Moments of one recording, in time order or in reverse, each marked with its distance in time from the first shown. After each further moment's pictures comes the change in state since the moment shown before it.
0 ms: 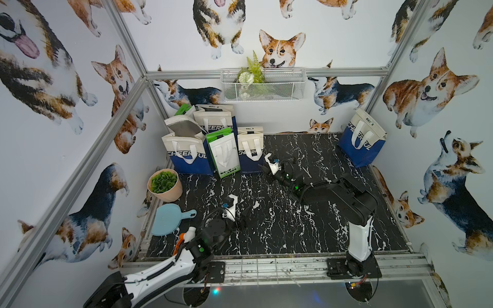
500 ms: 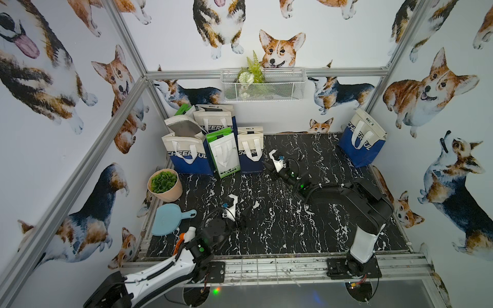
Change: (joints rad) left arm 0.000 0.001 0.002 0.000 0.000 0.000; right arm -0.013 -0.172 -0.055 -0.106 0.034 -0.014
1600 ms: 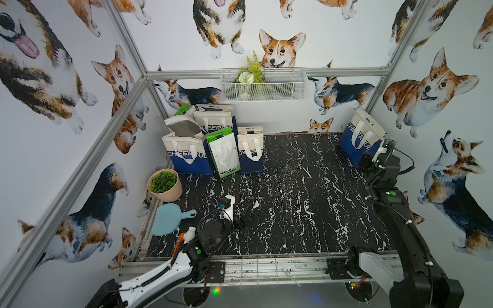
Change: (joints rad) left arm 0.000 -0.104 -0.010 -0.032 -0.003 0.007; right arm -0.838 -0.779 -0.049 -0.952 0.378 0.232
